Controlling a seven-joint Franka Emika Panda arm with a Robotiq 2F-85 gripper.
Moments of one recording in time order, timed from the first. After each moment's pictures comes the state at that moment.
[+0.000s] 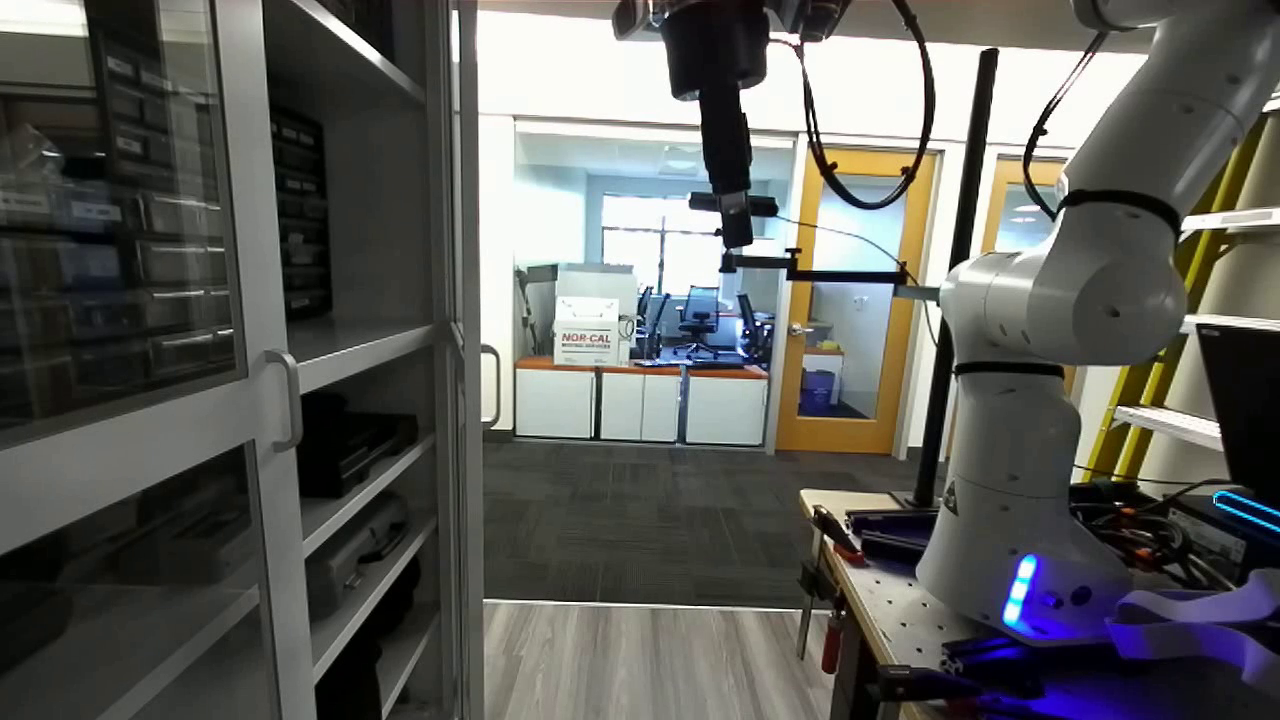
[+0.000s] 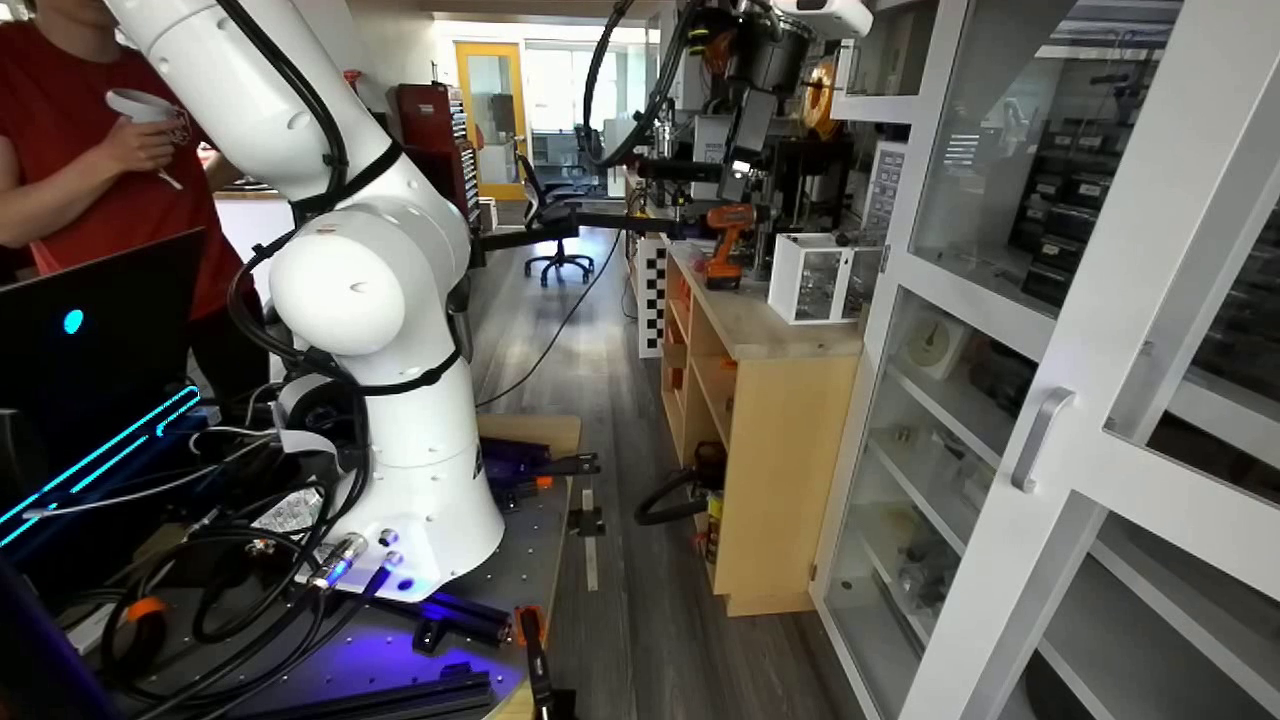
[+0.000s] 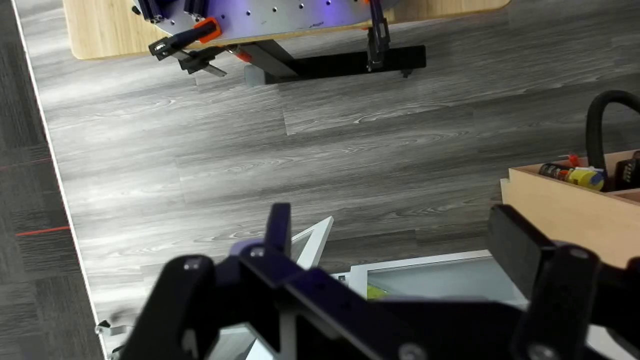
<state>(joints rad) 0.04 -0.49 0.26 -2.23 0.08 1.54 0.38</state>
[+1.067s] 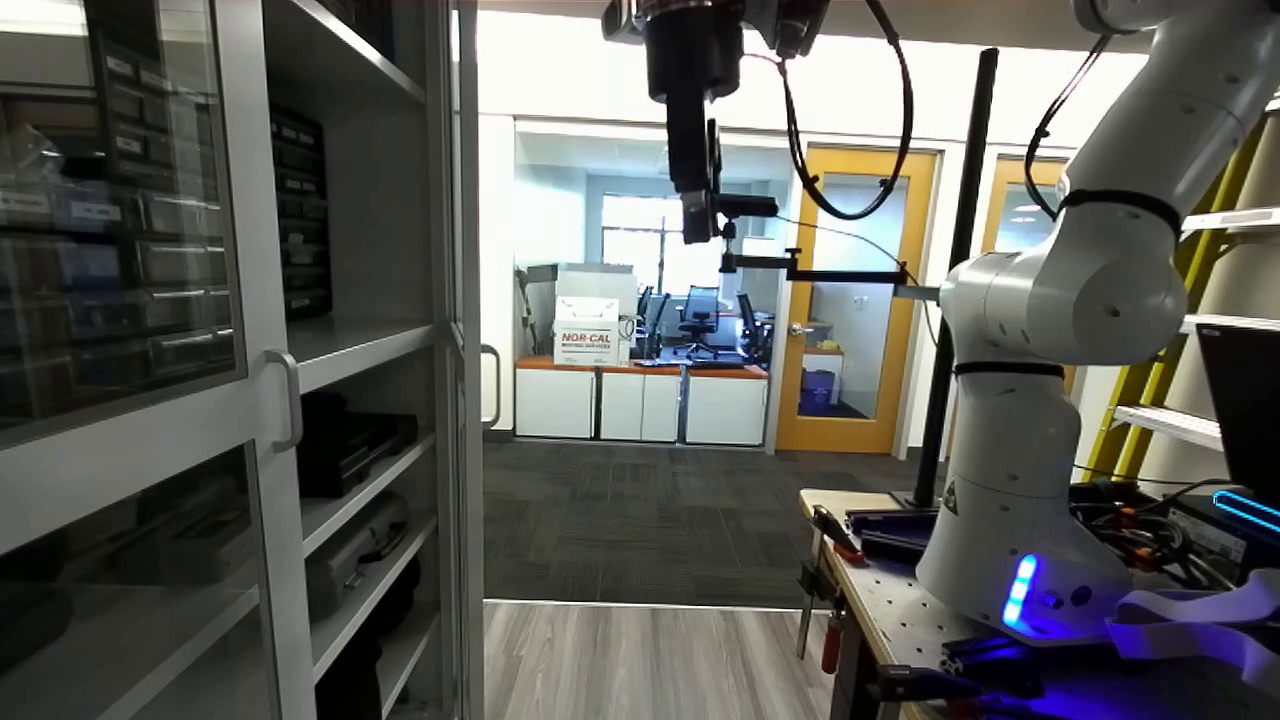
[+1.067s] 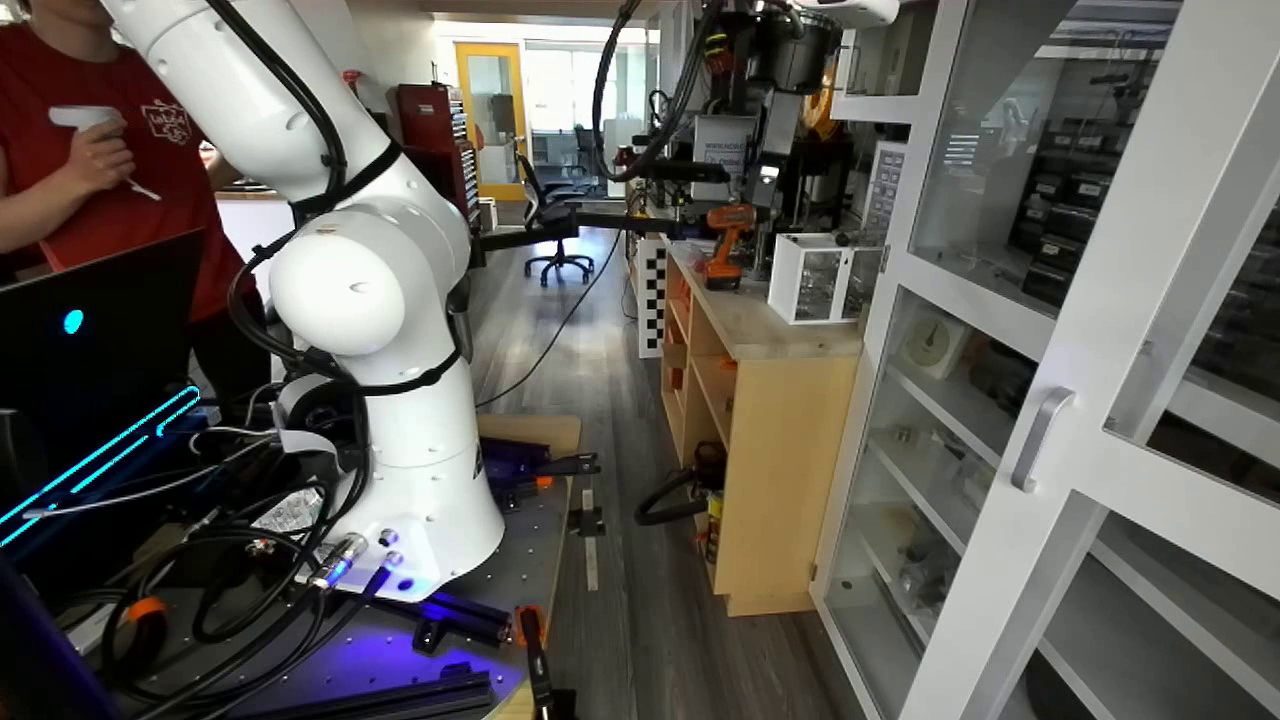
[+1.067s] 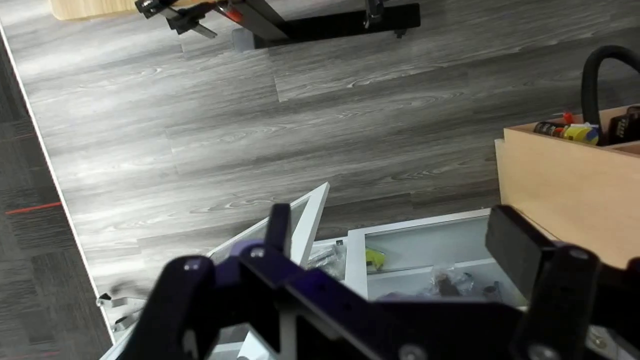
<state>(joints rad) 0.04 -0.50 0.21 -2.25 0.05 1.65 0.36</state>
